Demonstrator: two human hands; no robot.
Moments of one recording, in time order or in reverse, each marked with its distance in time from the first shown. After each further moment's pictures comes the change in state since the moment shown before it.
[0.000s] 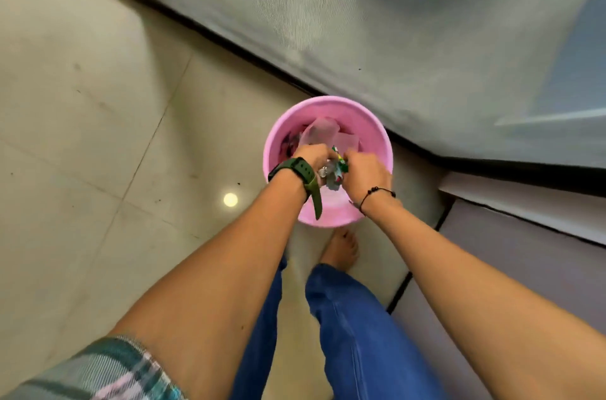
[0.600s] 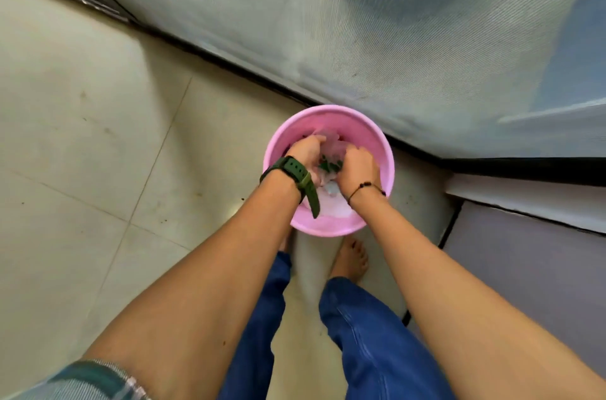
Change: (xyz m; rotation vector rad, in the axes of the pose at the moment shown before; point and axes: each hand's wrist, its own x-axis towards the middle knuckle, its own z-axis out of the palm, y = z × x) left_hand -0.008 0.019 0.001 -0.170 -0.082 0.004; right_hand 0.016 -0.015 0.002 0.196 0.079 0.109
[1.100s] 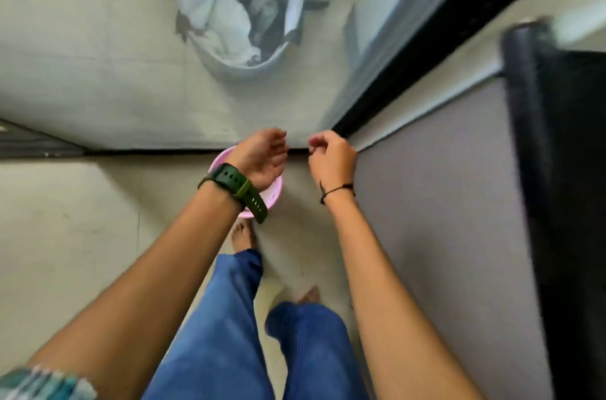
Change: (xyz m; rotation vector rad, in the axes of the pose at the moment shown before) left_hand -0.358 -0.006 0.090 0.435 -0.366 0.138; right_hand -0.304 -0.017 -0.261 0.690 0.610 0.325
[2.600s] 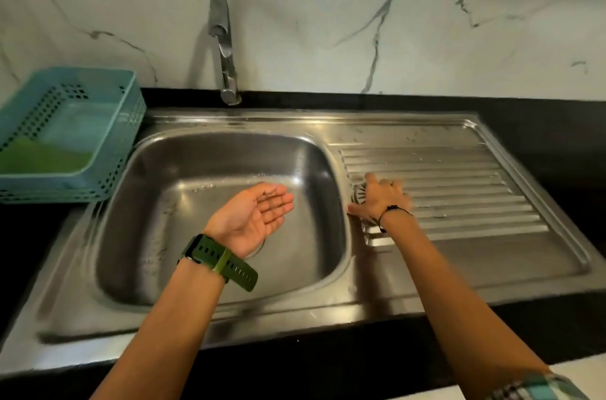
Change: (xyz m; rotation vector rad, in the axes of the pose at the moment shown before) left_hand -0.217 -0.254 0.447 1.197 -1.078 -0.366; right_hand -0.341 0.318 -0.418 -0.097 0.588 1.274
